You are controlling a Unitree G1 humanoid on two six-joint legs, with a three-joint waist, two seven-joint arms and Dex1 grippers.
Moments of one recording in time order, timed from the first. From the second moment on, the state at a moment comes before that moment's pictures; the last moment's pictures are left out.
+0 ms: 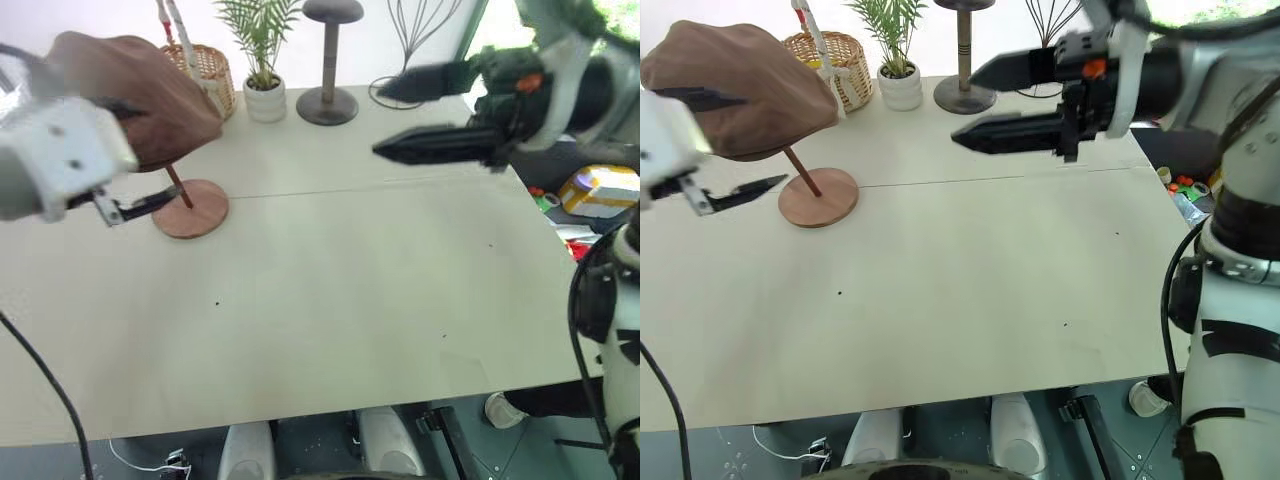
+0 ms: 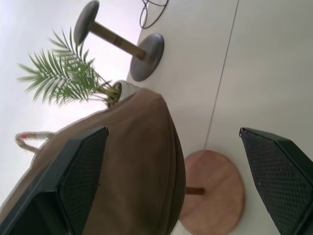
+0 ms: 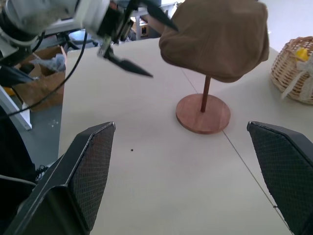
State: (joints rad) left arm -0.33 1.32 0.28 -0.57 -0.26 0.43 -0.77; right arm -1.27 -0.78 -0.11 -0.13 0.69 1.30 1.17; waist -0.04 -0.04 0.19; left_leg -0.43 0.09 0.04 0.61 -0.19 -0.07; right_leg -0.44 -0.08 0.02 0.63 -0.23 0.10
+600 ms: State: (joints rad) left arm -0.44 1.12 -0.15 -0.63 0.40 0.58 -0.56; right arm -1.38 -0.82 -0.10 0.01 0.76 1.34 1.06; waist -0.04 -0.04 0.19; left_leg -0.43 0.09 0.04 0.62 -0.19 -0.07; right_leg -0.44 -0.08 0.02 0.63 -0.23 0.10
